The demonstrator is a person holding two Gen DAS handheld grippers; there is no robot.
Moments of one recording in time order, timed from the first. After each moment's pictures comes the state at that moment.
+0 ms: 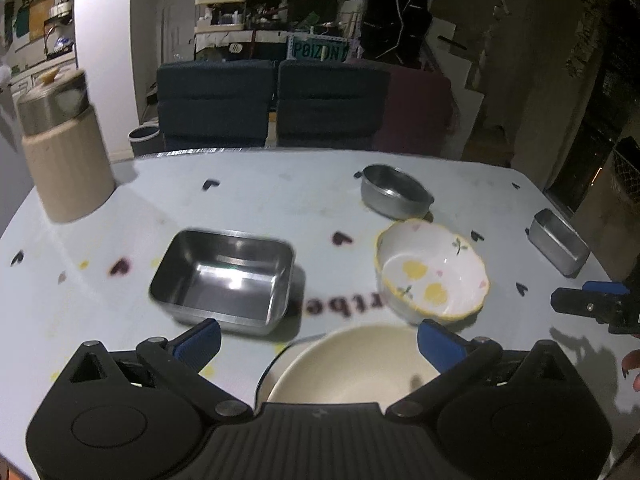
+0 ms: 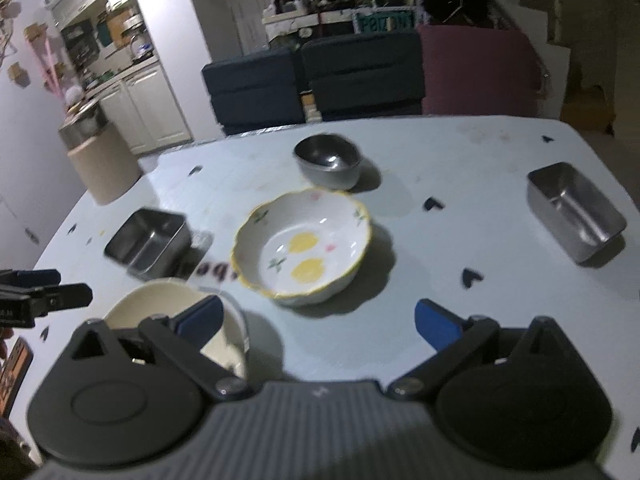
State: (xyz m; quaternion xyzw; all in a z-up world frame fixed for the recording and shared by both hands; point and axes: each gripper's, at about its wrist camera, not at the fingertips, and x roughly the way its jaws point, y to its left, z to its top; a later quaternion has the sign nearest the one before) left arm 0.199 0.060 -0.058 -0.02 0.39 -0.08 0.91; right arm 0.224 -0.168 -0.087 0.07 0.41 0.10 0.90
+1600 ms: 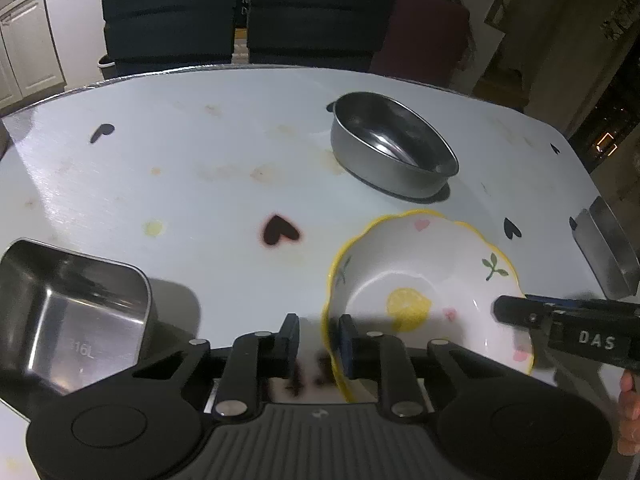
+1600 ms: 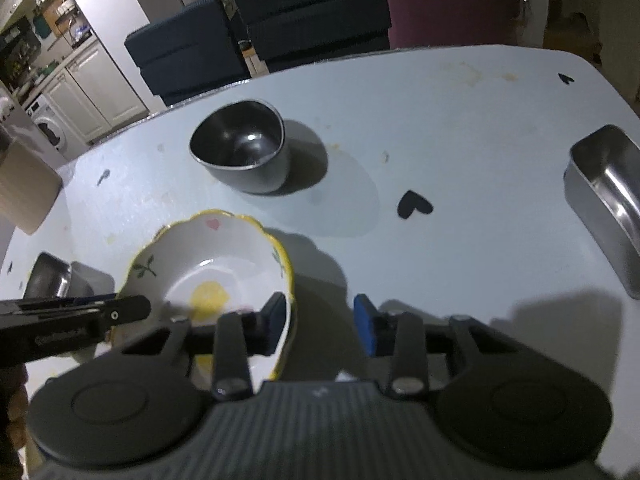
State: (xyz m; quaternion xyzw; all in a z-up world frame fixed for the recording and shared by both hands) left arm 0.353 -0.020 -0.147 -0.04 0.52 -0.09 0.85; right arm 0.371 -0.187 -0.158 0.11 0.51 0.06 0.85
